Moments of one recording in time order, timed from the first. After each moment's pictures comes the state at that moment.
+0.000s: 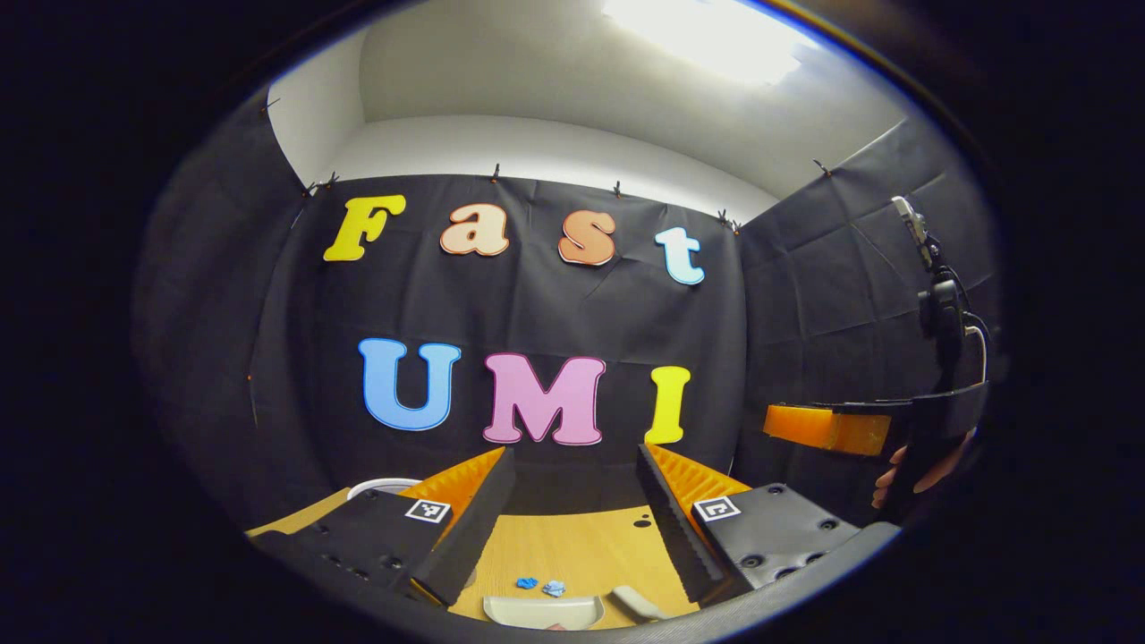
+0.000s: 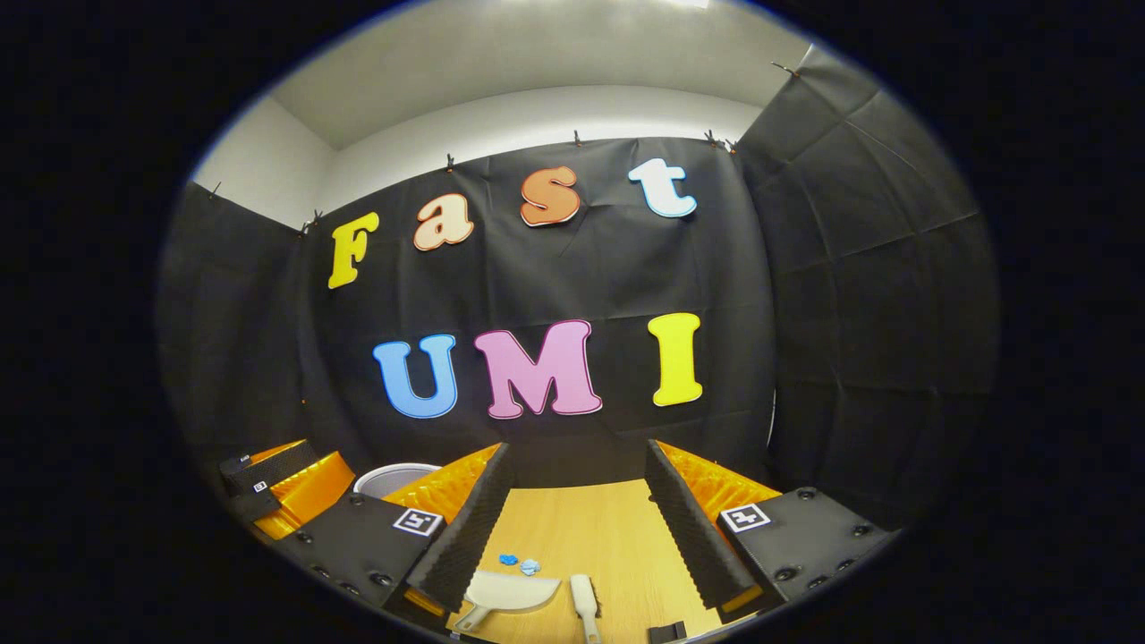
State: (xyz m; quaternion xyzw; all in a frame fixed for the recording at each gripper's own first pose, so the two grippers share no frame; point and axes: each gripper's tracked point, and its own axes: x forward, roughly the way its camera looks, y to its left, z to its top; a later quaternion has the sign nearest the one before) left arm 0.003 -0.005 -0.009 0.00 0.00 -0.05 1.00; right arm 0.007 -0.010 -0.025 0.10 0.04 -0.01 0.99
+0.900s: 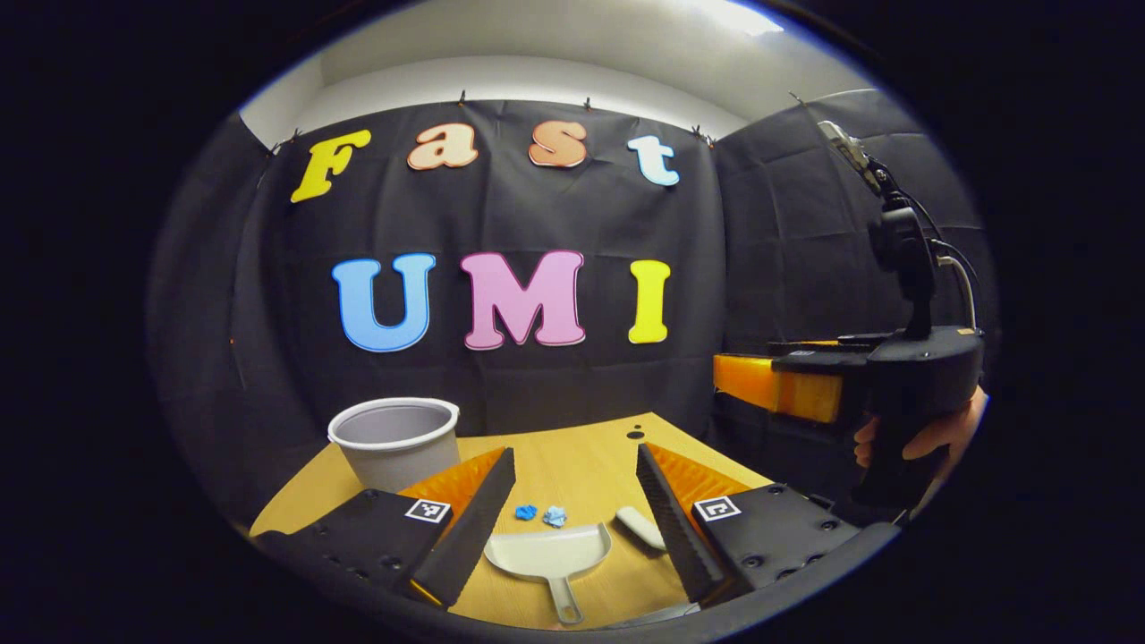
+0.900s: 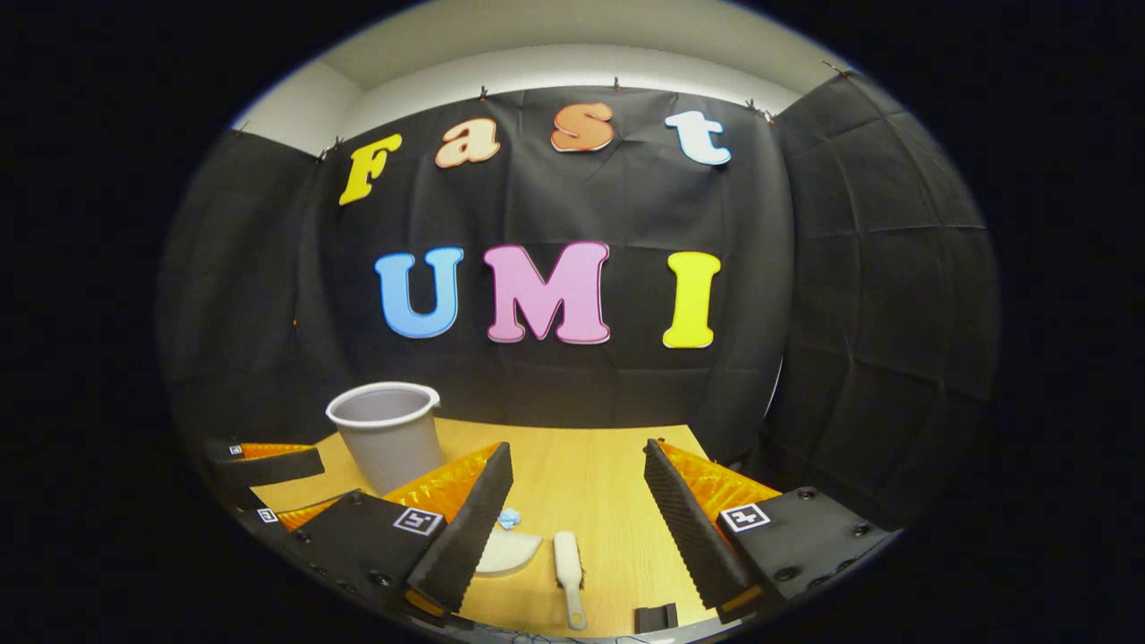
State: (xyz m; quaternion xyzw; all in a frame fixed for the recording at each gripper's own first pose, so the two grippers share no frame) left arm -0.013 -0.020 -0.143 0.03 0.17 -0.09 0.98; right arm 0.020 0.038 -0.158 0.03 0.15 0.02 0.99
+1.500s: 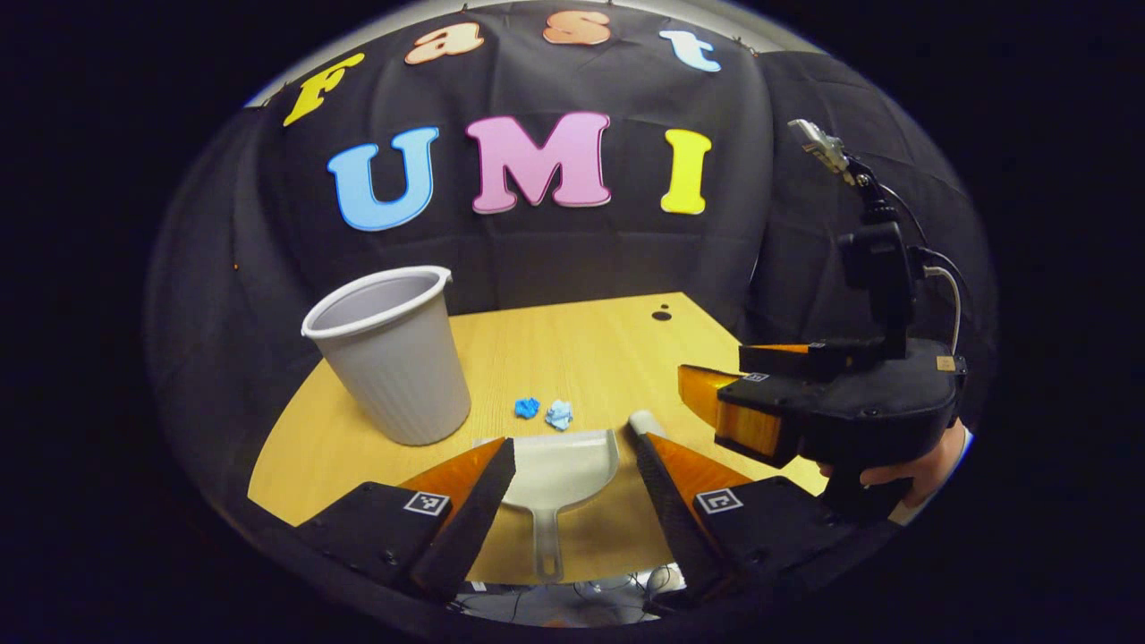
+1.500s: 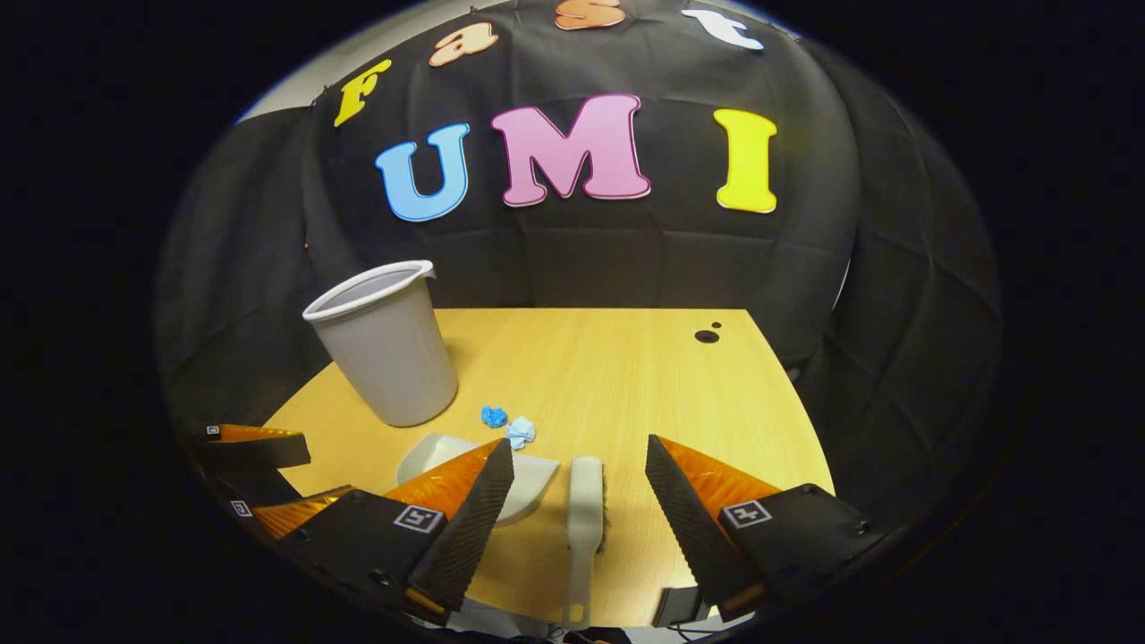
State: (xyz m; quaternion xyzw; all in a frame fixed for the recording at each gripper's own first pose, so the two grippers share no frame) left arm 0.004 -0.028 -0.265 0.02 0.43 0.00 0.90; right arm 0.068 0.049 -0.326 0.06 0.34 0.09 0.93
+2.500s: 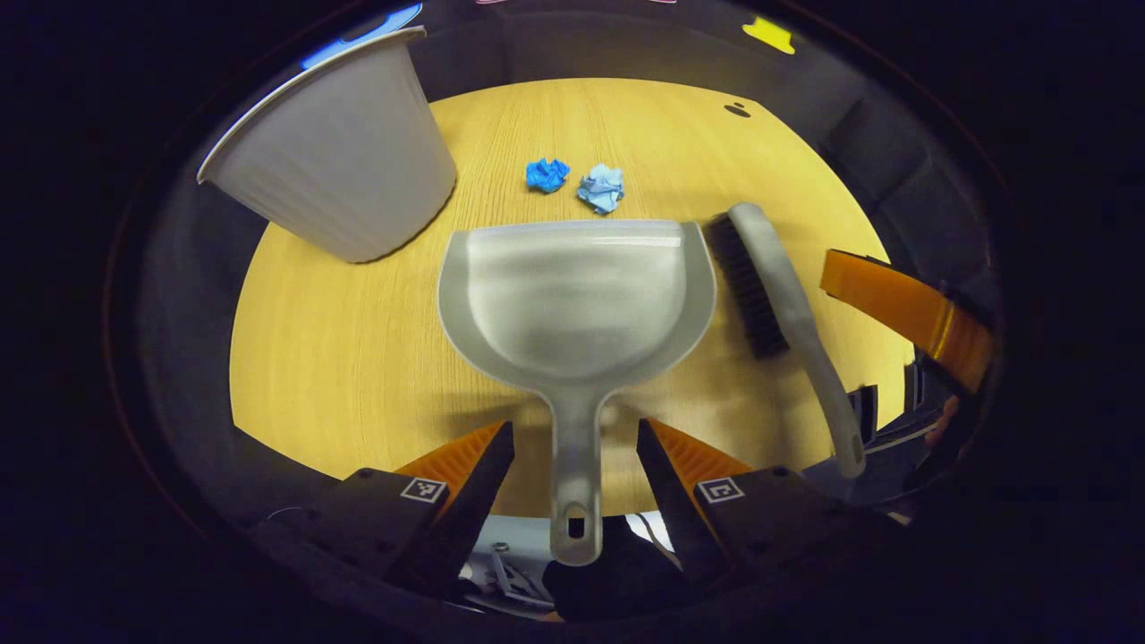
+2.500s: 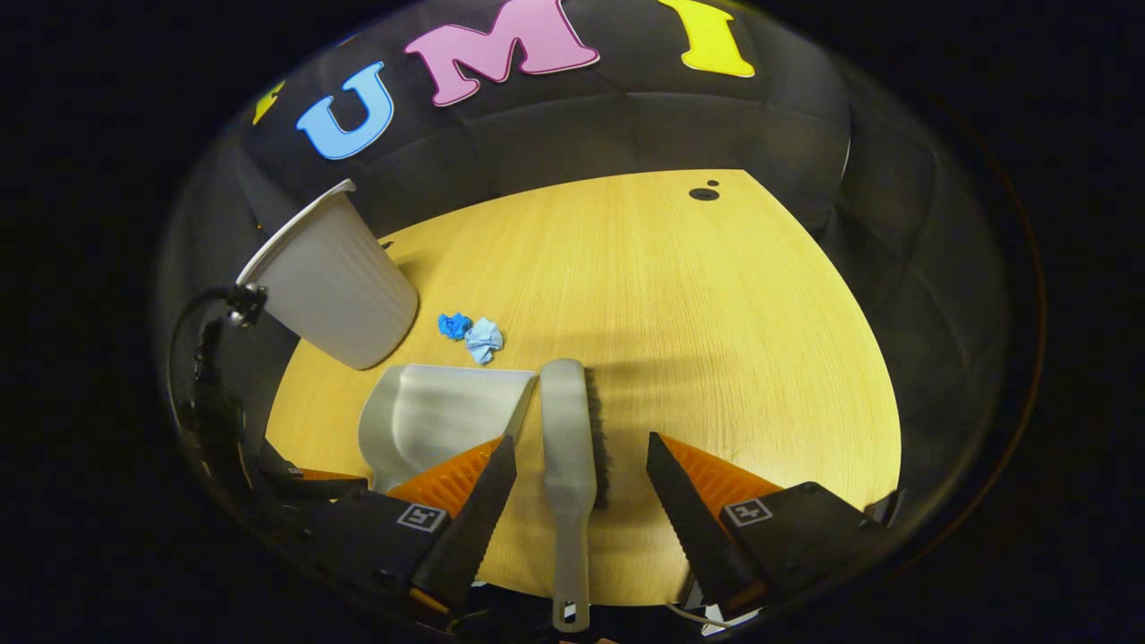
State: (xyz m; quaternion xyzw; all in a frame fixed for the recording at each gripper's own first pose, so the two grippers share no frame) left arm -0.014 0.014 -0.395 -0.01 0.72 0.03 0.70; right arm 0.042 0.048 -0.430 0.12 0.52 0.07 0.84
